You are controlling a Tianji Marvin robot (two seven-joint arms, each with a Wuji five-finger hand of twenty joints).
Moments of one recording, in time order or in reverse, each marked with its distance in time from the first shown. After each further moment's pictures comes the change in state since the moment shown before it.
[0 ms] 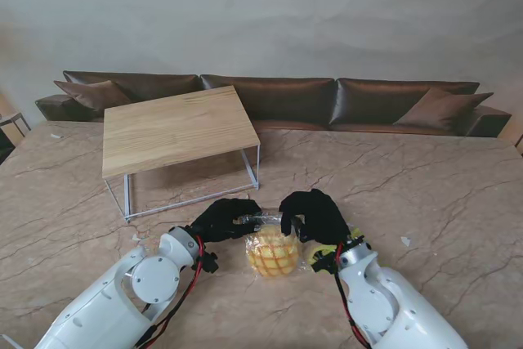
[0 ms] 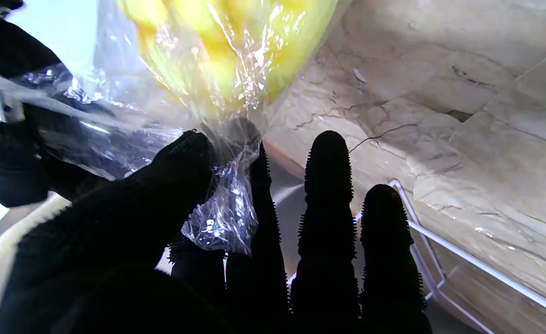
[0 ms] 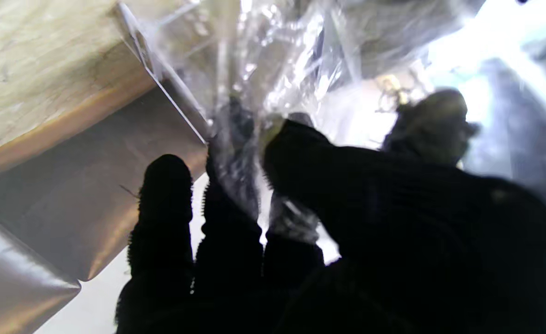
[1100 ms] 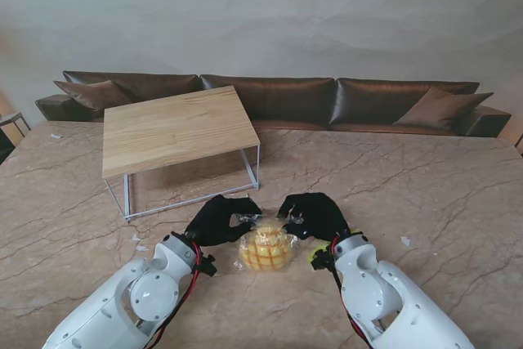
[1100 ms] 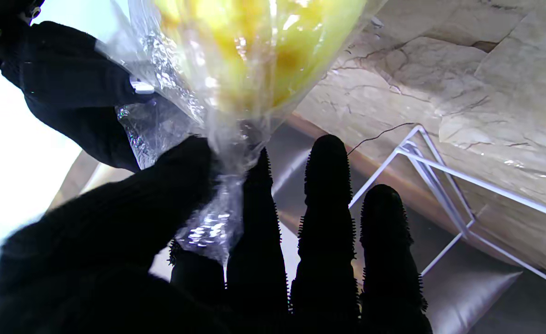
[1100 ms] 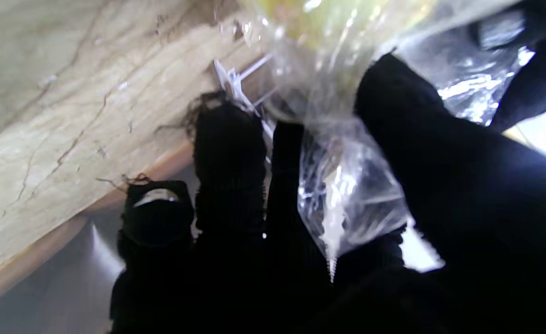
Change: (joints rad) left arm 0.084 -0.005 -0.046 -0.065 0.182 -0.049 0.160; right arm 0.018 0.045 -0.062 -0.090 0.172 0.352 0.163; left_hand -0.066 -0.023 0.120 0.001 -0.037 0.000 0.005 -0.007 -0.024 0.011 -0.026 -0.015 -0.027 -0.001 -0.040 -0.002 -0.007 0.001 0.035 -0.014; right_hand -0.269 -0.106 -0.128 -0.082 -0.264 0.067 0.060 -0.401 0.309 0.011 0.095 0.010 0.279 0.005 0.394 0.050 0.304 0.025 0.352 0.198
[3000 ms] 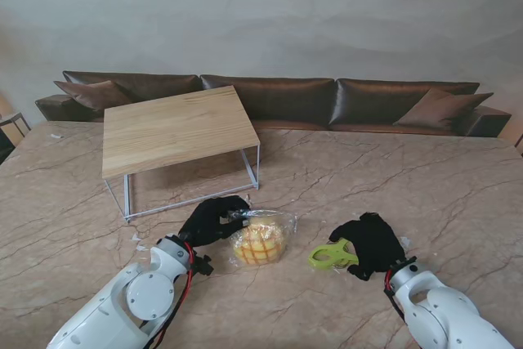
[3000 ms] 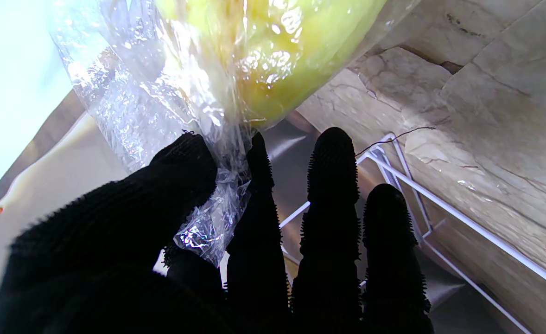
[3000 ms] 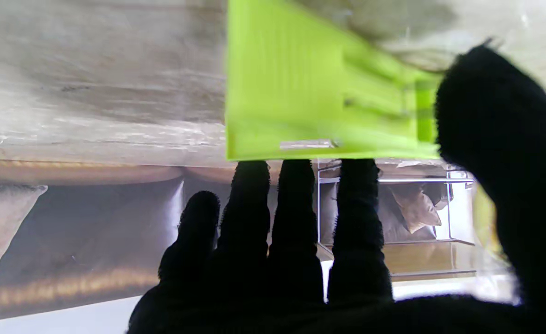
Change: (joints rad) left arm 0.000 -0.026 -0.028 0.082 -0.147 -0.046 0.009; right arm -0.144 0.116 0.220 0.120 -0.639 -0.106 -0.076; left_hand 0.040 0.040 -0.099 -0.006 0.007 -0.070 0.014 0.275 0.003 0.001 0.190 0.130 0.054 0.035 0.180 0.123 0.005 0.032 0.038 0.061; right_hand -0.296 -0.157 0.125 0.109 -0.449 0.158 -0.278 0.194 -0.579 -0.029 -0.246 -0.185 -0.545 -0.139 -0.743 -0.641 -0.542 -0.311 -0.775 -0.849
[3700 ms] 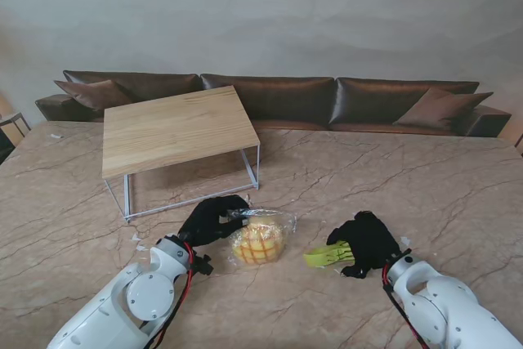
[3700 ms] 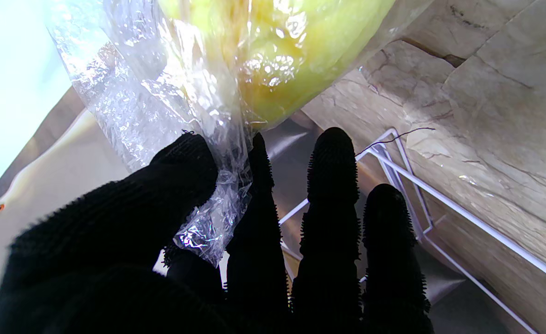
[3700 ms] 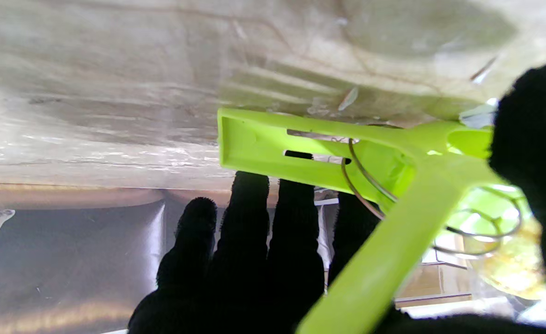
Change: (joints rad) left arm 0.001 0.000 0.001 0.000 0.003 -0.002 0.016; right arm 0.046 0.011 -0.014 0.005 0.009 -0.056 0.120; left_hand 0.000 0.000 0.000 0.000 0.000 0.000 0.000 0.000 0.000 0.000 0.000 0.000 0.000 0.000 -0.001 0.000 0.000 0.000 0.000 0.000; right_hand -0.147 0.098 -0.073 -0.009 0.087 -0.008 -0.059 0.034 0.089 -0.007 -0.094 -0.034 -0.032 -0.001 -0.027 0.008 -0.067 0.021 0.025 0.003
